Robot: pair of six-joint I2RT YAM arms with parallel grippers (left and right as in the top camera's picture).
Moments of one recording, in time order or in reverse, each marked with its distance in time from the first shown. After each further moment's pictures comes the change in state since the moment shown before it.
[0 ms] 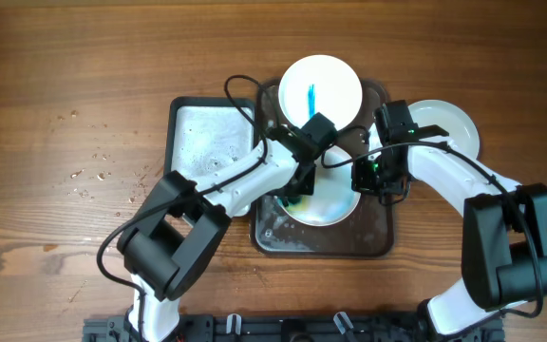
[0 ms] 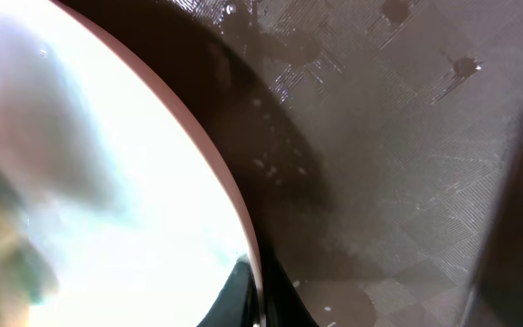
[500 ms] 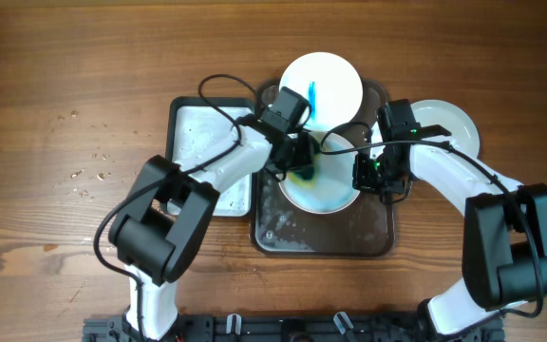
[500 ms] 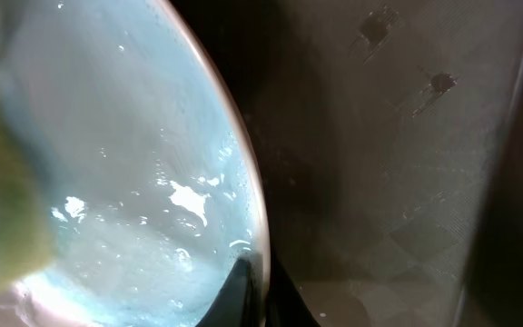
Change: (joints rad) left arm 0.132 0.030 -0.045 0.377 0.393 -0.041; right arm -0.008 0.001 0.000 0.012 -0.006 0.012
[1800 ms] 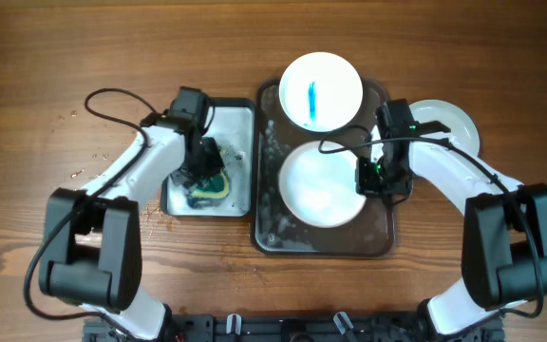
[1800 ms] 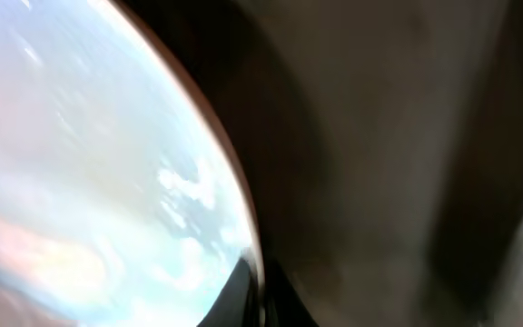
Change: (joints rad) left arm 0.401 -0.256 -0.198 -0.335 -0.257 0.114; right arm 0.006 -0.004 0.044 -0.152 0.066 -0.049
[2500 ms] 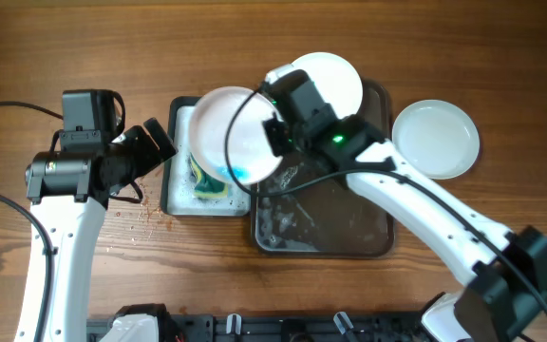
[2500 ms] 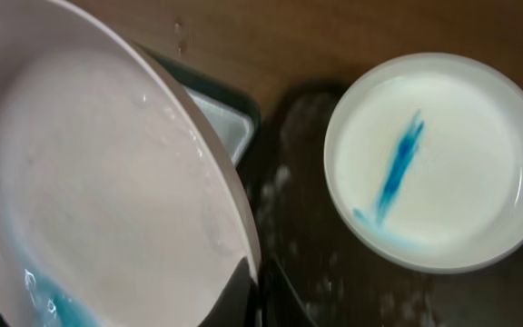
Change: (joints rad) left arm 0.245 -0.533 0.073 -0.242 0.014 0.022; right arm 0.509 -0.083 0.368 0.296 0.366 -0.079
